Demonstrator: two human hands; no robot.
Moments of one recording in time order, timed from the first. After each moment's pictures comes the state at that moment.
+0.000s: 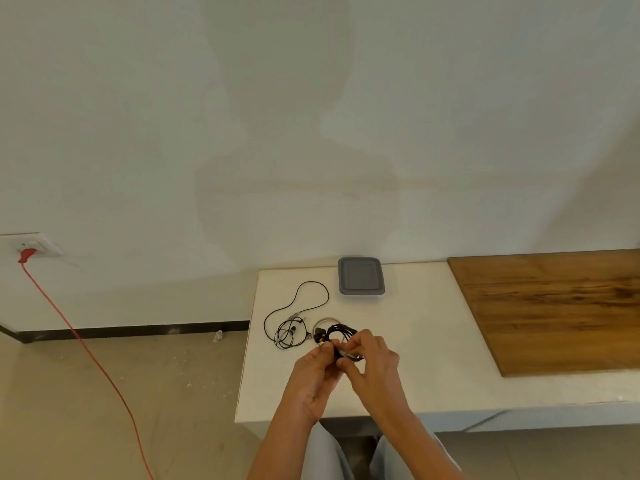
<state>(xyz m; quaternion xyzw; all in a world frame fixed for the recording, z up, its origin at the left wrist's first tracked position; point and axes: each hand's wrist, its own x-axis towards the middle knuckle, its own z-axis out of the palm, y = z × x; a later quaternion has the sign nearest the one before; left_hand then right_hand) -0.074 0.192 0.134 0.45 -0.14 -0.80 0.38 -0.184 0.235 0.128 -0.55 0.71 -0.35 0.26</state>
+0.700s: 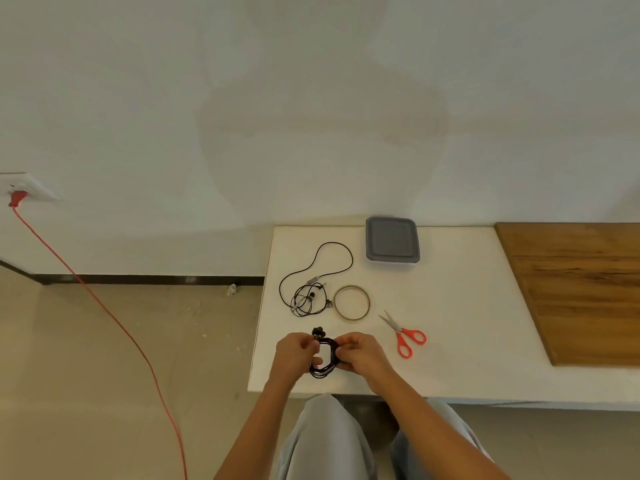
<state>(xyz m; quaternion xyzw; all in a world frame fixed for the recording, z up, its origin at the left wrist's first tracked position) -0.013 0.133 -0.001 0.67 -0.47 -0.56 0.14 -0.162 0.166 -0.003 -0.25 0.68 -0.30 0.62</state>
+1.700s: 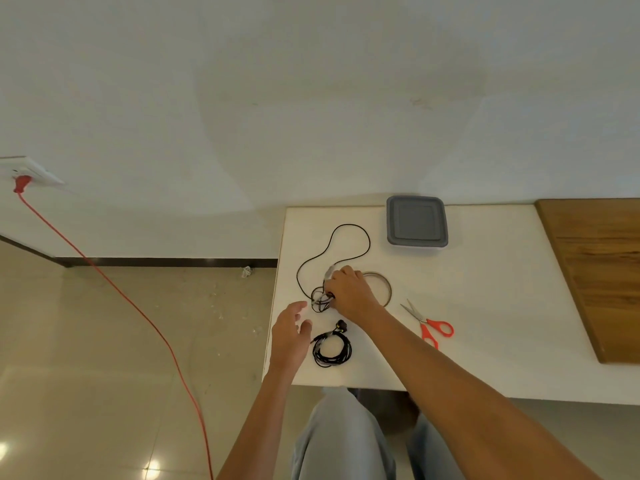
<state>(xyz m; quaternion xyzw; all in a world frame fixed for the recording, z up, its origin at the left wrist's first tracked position) 0.013 0.117 -0.028 0.68 -0.55 -0.42 0.23 -0.143 0.052 -0.043 -0.79 0.59 0.00 0.15</state>
